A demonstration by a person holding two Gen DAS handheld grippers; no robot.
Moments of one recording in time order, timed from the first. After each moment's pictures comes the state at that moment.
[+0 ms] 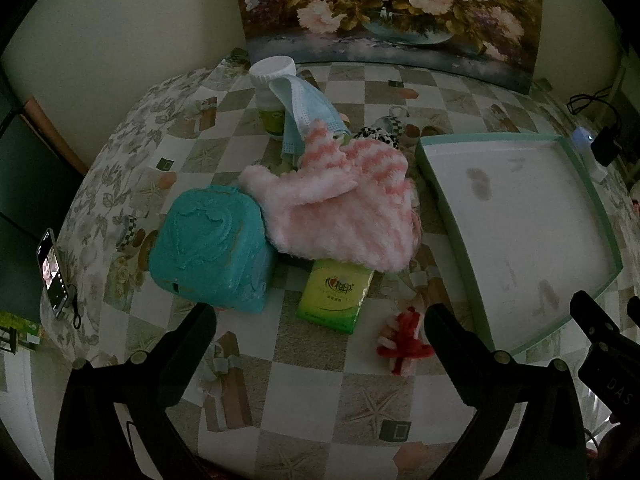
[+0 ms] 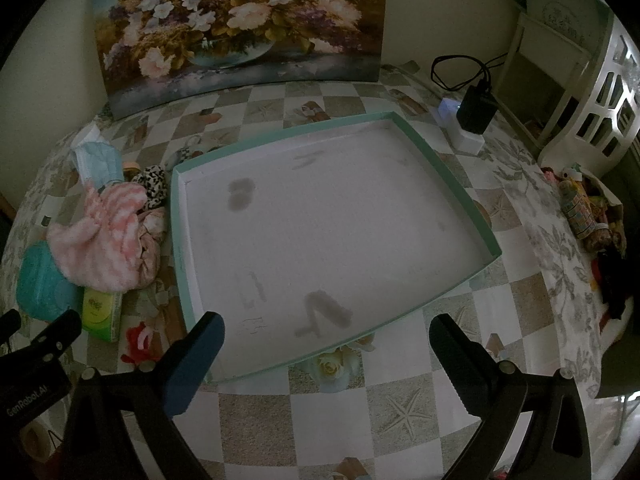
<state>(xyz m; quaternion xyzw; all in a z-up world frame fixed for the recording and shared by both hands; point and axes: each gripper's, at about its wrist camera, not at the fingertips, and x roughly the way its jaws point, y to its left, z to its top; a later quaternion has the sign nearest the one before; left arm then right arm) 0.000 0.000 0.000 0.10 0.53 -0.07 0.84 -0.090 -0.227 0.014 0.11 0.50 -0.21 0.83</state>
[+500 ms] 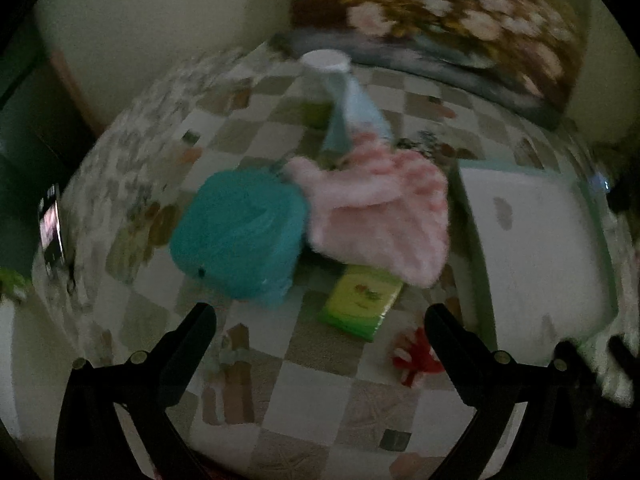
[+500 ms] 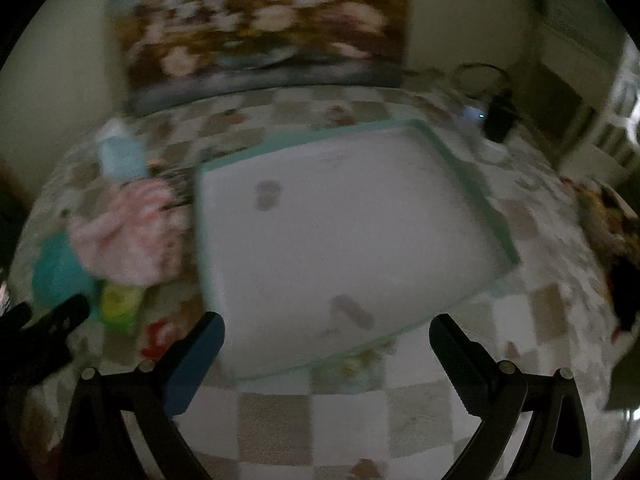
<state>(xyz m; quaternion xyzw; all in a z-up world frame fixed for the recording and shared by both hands) 0.008 0.040 -0.013 0.00 0.55 -0.04 0.83 -0.087 -0.204 0.013 0.10 0.50 -0.13 0.85</state>
